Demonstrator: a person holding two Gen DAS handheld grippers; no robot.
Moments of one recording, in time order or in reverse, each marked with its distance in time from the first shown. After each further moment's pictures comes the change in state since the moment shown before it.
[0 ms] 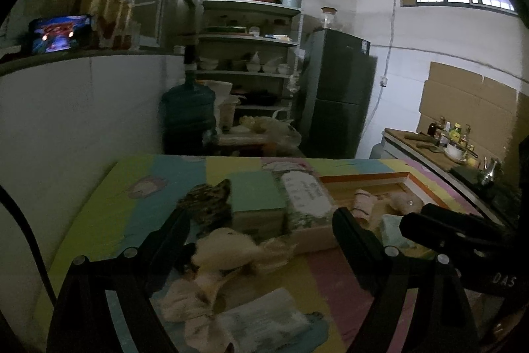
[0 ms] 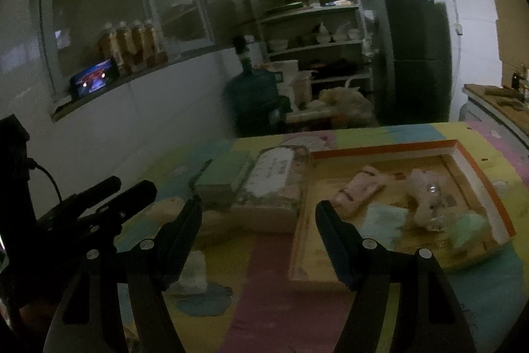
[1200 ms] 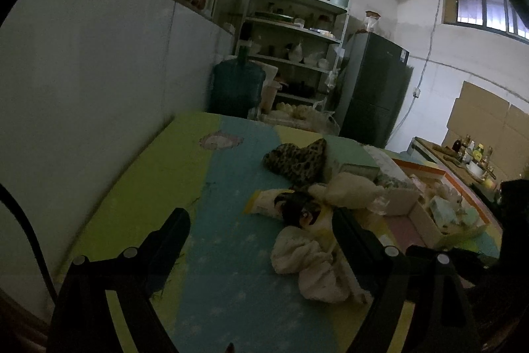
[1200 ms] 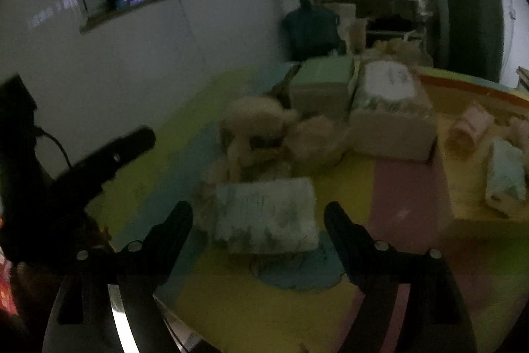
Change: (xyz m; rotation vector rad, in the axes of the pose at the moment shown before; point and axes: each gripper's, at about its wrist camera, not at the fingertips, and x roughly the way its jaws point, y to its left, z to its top) left arm -0.014 0.118 -0.060 -0.152 0.040 0.069; right arm 0.084 0.087 -0.071 -0.089 0.258 0.157
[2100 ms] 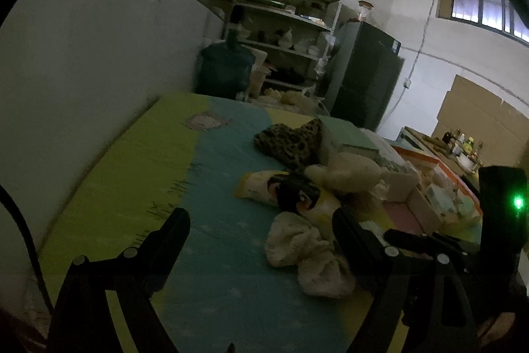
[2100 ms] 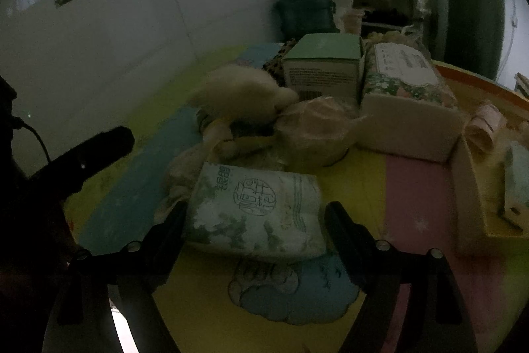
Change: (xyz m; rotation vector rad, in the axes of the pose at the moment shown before) left arm 0.028 0.005 -0.011 0.001 0.065 -0.067; right arm 0.033 -0.008 0.003 -0.019 0.036 -0.046
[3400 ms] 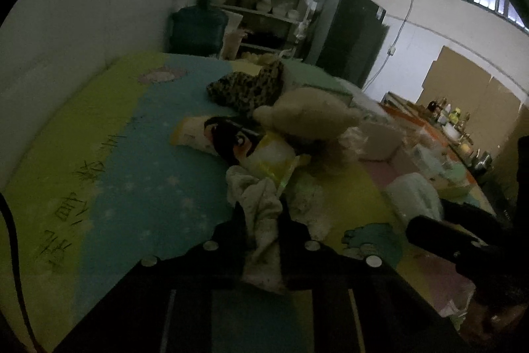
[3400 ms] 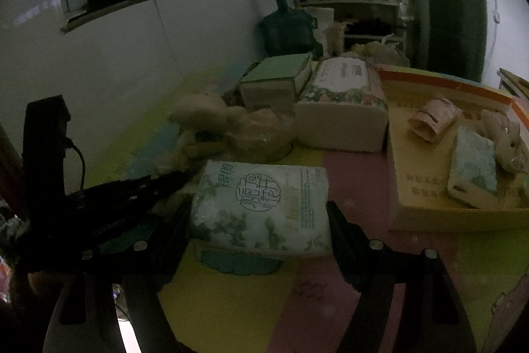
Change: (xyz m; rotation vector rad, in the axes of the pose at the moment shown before) left arm 0.029 -0.036 -0.023 0.024 0.147 -0.089; right arm -0.064 -0.028 -0.023 0.037 -0.086 -0.041
